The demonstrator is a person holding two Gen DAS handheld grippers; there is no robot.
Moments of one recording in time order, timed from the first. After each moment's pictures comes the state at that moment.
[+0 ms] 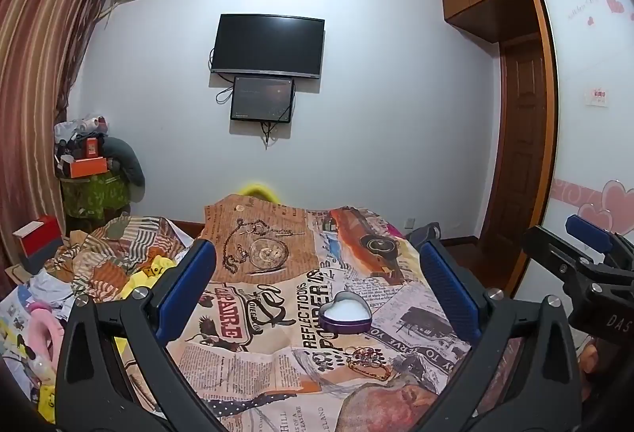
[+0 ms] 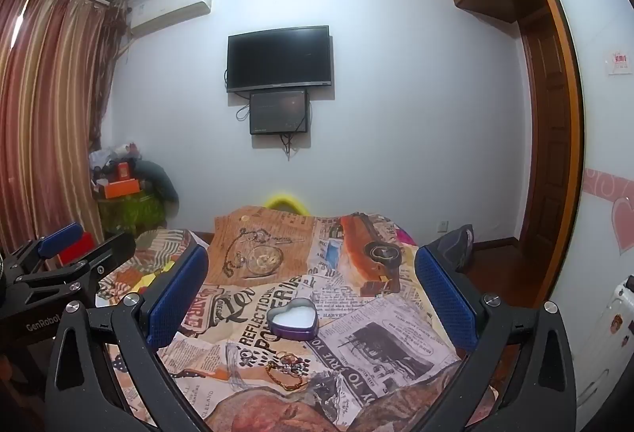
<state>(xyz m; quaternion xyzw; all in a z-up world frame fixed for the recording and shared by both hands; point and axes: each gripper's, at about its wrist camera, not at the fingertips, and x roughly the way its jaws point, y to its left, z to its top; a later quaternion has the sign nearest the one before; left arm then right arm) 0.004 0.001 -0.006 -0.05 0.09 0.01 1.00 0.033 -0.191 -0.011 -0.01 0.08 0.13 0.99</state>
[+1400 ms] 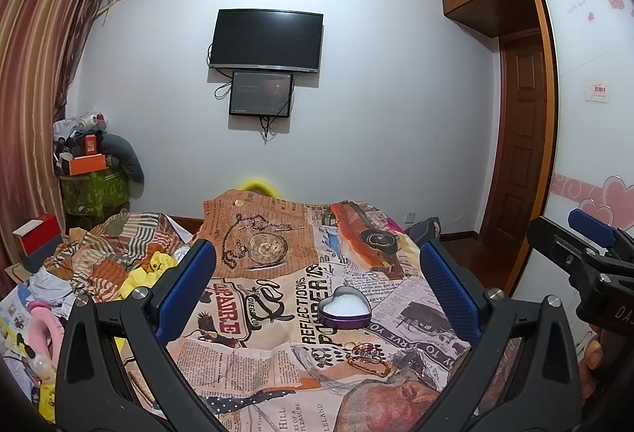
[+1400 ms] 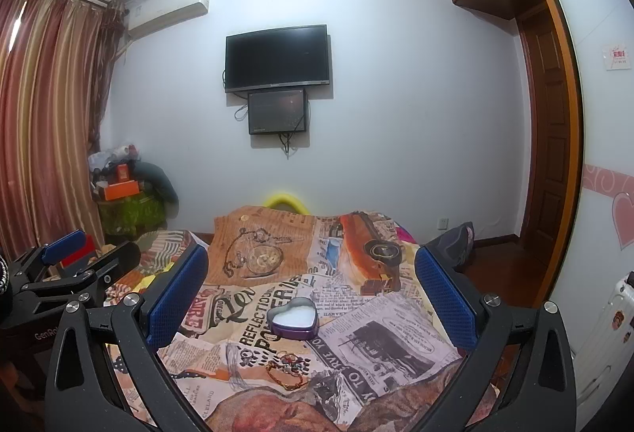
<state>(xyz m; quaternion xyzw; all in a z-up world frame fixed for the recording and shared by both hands) -0.002 0.001 -0.009 -0.04 0.09 0.01 0.99 0.033 -0.198 -0.009 0.00 0.09 0.13 0.99</state>
